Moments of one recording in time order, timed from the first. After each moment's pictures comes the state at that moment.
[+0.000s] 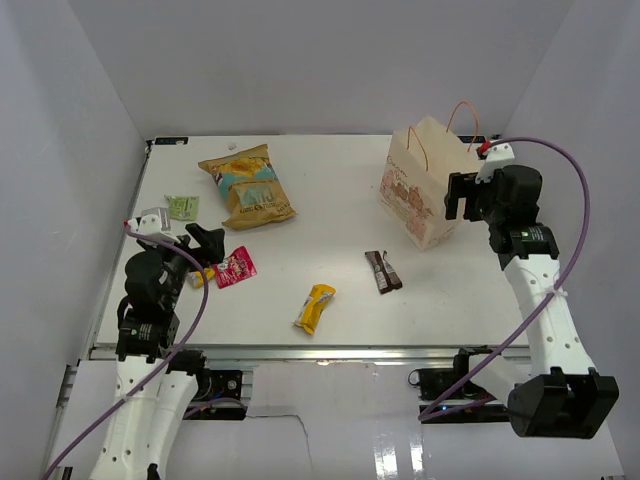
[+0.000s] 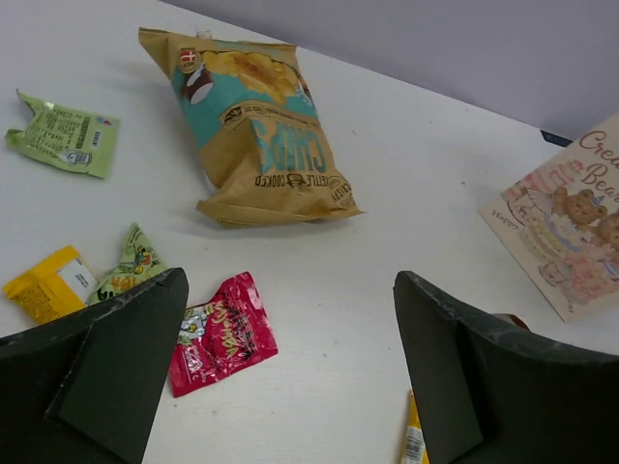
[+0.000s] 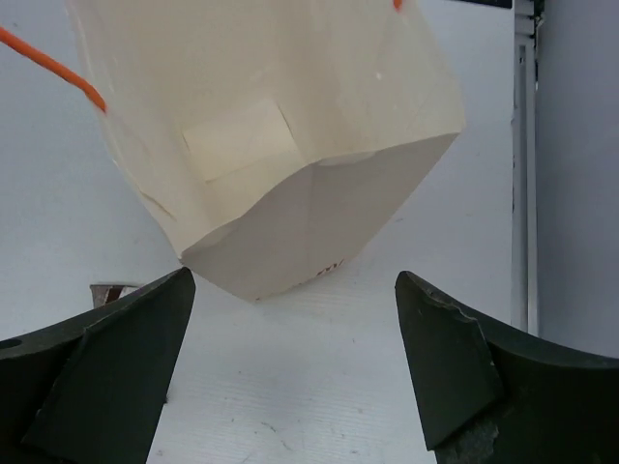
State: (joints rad) left arm -0.07 0.50 0.63 -0.28 0.01 -0.36; right arm 0.02 1.08 1.03 -0.41 -0.11 -0.11
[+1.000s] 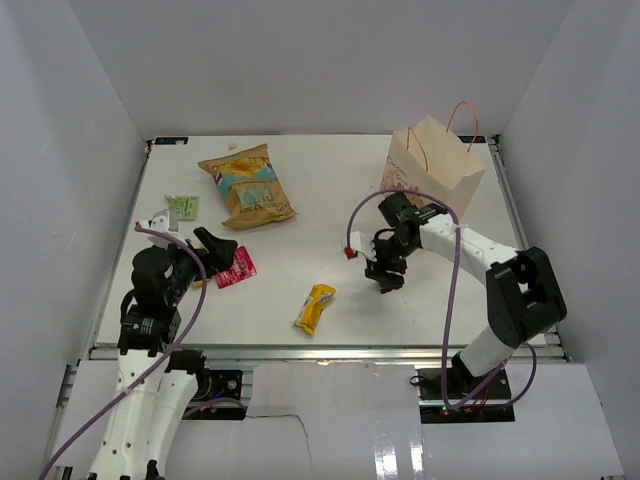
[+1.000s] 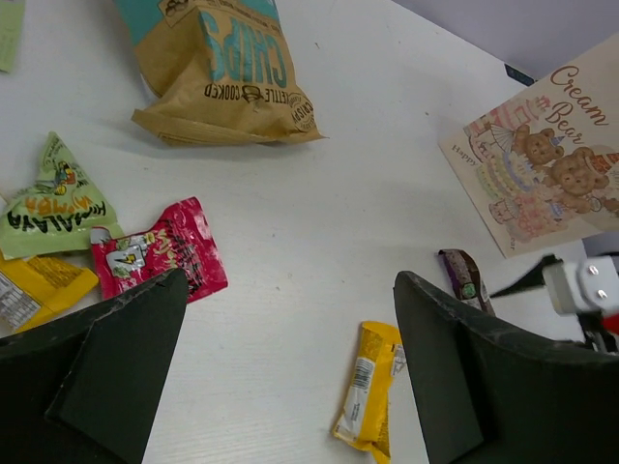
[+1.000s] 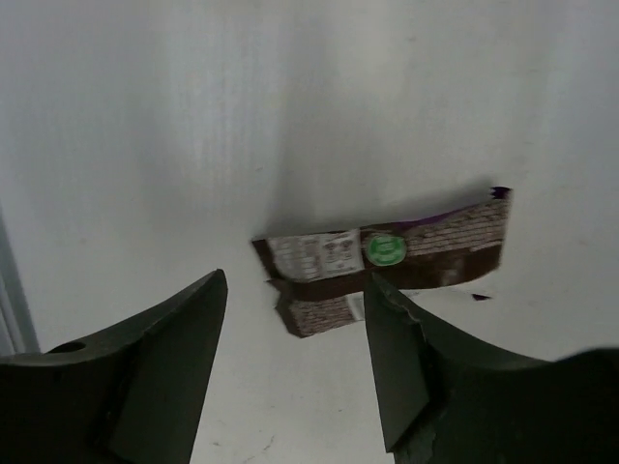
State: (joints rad) left arm -0.07 0.51 0.63 -0.38 0.16 -0.46; right arm 0.52 1.55 1.07 -0.86 -0.45 -1.13
